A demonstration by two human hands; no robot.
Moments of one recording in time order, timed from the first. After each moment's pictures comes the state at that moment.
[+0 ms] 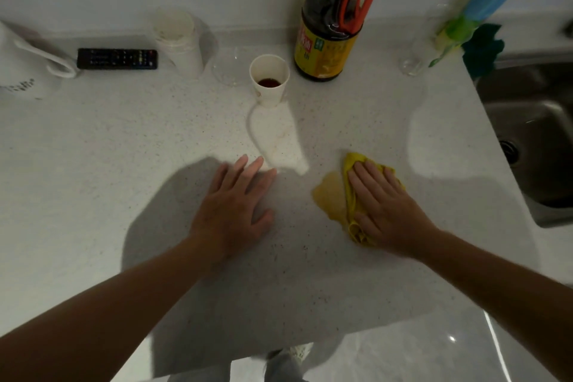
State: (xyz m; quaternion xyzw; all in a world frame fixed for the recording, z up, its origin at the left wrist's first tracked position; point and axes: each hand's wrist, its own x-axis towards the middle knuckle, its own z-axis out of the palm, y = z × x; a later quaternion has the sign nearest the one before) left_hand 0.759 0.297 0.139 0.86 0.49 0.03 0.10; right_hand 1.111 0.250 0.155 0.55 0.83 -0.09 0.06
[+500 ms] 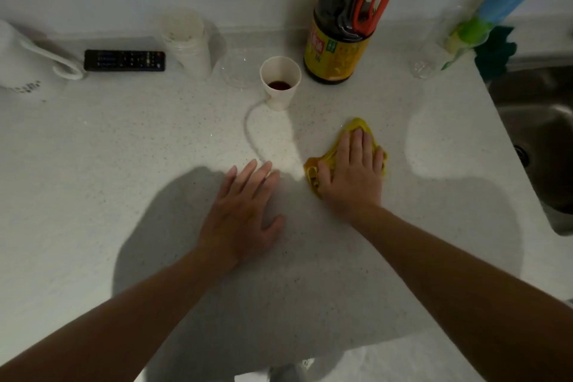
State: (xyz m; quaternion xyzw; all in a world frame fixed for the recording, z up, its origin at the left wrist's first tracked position) left_hand 0.760 0.296 0.145 0.86 0.50 0.05 0.10; right_hand 0.998 0.324 0.146 0.76 0.64 -0.09 0.01
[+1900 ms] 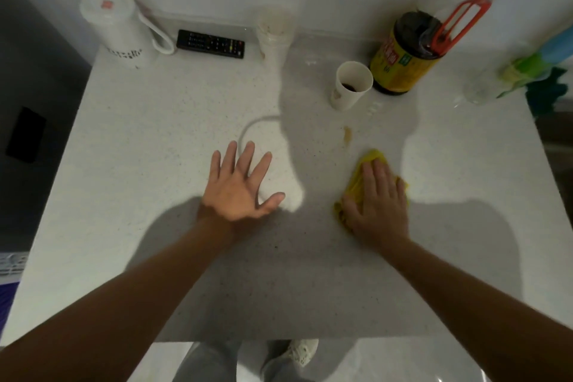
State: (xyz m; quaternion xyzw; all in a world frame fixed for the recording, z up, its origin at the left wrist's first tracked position) left_hand 0.657 0.289 0.152 0.78 0.61 -0.03 0.14; right_hand 0.957 0.271 0.147 0.70 0.71 -0.08 -0.01
